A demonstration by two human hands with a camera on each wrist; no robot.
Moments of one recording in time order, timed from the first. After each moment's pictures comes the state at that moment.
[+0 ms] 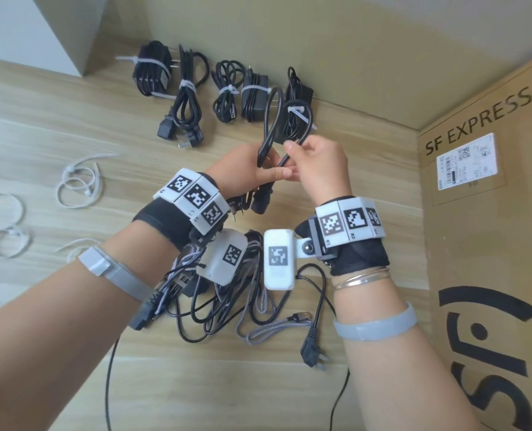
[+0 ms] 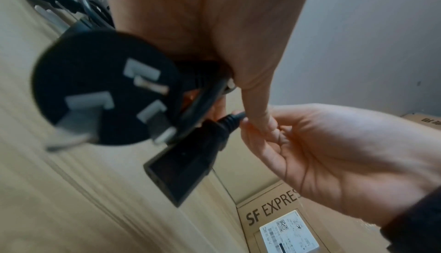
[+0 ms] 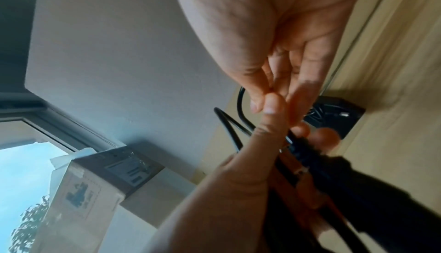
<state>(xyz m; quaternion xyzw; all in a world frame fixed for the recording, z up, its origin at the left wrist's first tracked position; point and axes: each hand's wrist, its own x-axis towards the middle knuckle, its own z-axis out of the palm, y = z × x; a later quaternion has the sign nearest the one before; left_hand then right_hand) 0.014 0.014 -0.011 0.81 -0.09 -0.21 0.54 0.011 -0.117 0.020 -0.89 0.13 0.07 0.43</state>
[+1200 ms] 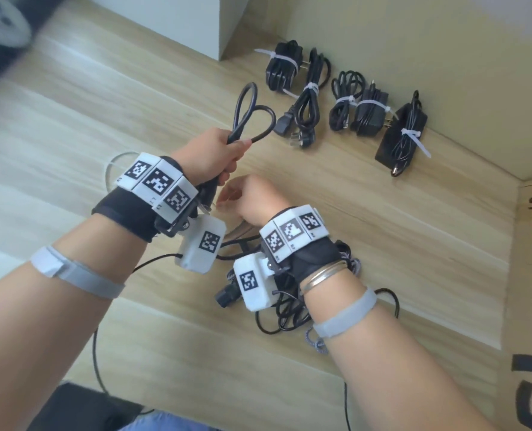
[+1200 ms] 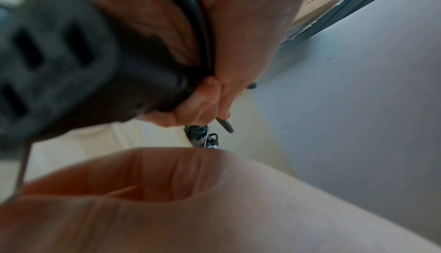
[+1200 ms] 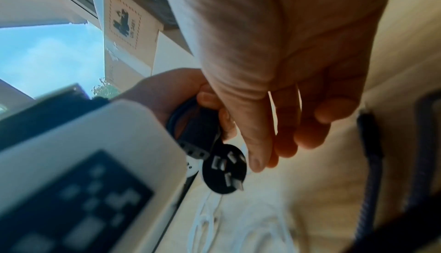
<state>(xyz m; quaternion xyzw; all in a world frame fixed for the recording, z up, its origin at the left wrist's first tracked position) -0.036 0.195 -0.021 0.74 0.18 -0.20 0.61 -0.037 0.078 -0.030 -0.85 -0.16 0.41 0.28</state>
